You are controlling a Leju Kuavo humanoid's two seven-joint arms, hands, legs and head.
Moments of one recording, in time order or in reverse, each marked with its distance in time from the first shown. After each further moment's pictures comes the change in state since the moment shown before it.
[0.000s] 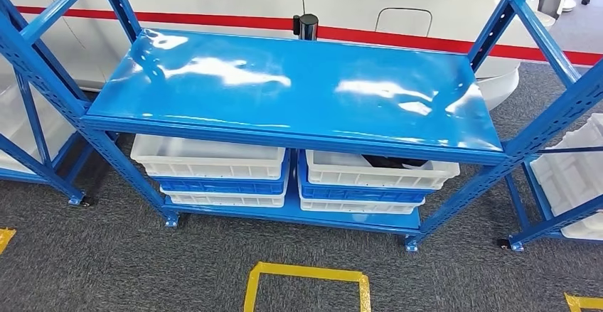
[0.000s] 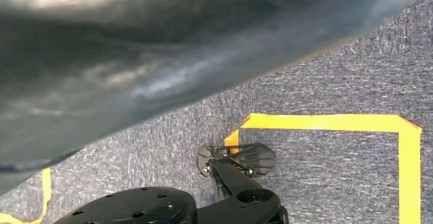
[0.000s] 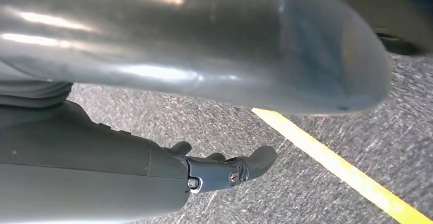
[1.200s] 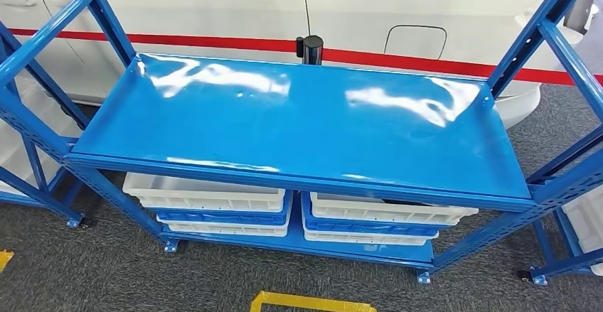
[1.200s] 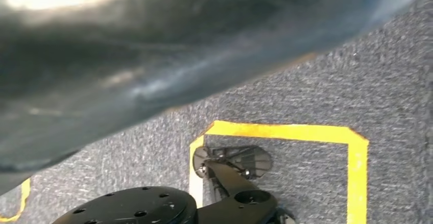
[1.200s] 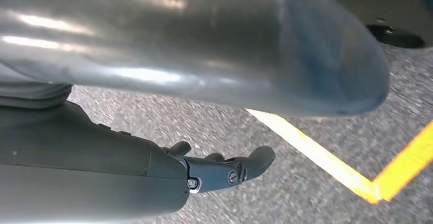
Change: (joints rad) left arm 0.000 0.000 0.004 0.000 -0.002 0.019 0.002; right arm 0.001 -0.002 -0.002 0.001 0.017 0.003 0.001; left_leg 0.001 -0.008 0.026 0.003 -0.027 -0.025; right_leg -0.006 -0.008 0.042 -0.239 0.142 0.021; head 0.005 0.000
